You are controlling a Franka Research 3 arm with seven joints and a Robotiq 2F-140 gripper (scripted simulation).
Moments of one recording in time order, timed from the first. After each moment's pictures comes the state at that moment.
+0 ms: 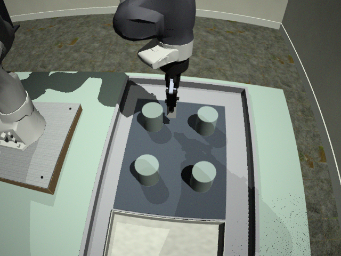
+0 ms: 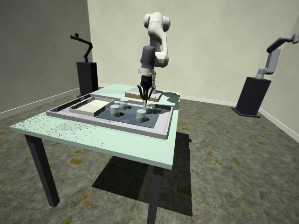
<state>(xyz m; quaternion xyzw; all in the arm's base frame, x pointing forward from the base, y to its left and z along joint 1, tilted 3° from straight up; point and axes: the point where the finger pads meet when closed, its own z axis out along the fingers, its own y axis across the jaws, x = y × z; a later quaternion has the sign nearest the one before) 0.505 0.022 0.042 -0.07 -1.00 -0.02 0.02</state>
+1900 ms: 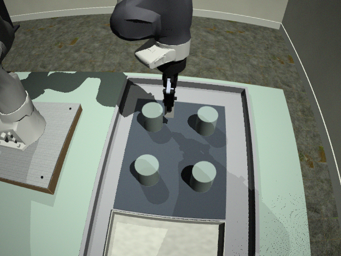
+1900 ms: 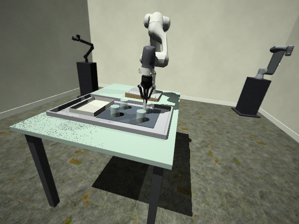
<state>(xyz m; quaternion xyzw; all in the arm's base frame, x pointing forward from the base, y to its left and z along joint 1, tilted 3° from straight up) 0.498 0.023 0.043 -0.07 -1.00 -0.02 0.02</state>
